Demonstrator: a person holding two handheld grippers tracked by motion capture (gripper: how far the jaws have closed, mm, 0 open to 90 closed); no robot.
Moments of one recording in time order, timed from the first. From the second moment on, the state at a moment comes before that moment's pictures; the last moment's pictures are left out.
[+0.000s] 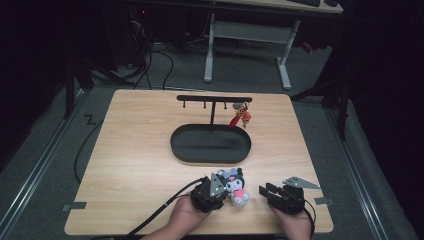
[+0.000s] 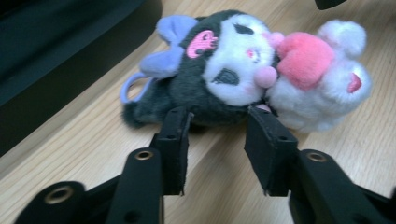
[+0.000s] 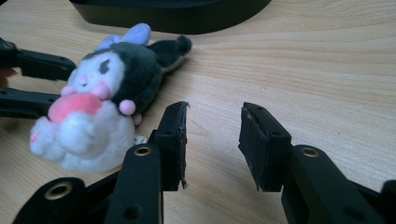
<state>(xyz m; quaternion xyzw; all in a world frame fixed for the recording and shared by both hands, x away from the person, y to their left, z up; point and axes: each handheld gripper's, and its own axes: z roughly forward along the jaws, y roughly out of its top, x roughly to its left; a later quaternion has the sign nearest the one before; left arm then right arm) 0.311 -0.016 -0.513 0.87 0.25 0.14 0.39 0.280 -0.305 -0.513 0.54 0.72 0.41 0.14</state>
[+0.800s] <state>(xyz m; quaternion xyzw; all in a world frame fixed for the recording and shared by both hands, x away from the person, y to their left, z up) 0.349 0.194 -0.505 0.81 0.39 0.23 0.38 0.286 -0.300 -0.520 0.55 0.73 0.38 0.16</state>
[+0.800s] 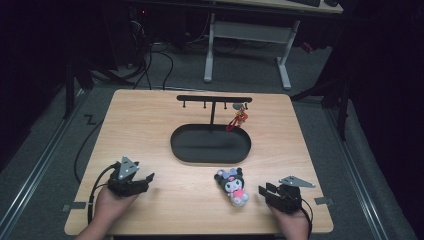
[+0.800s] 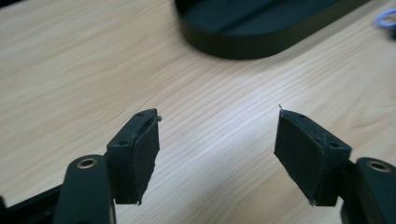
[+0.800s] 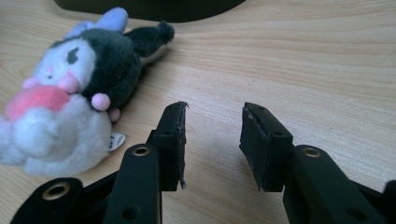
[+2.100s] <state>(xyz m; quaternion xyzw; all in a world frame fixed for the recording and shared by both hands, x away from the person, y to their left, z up) 0.348 0.212 -0.512 0.81 0.35 0.23 0.41 0.318 -0.266 -0.465 0.55 0.81 0.15 0.12</state>
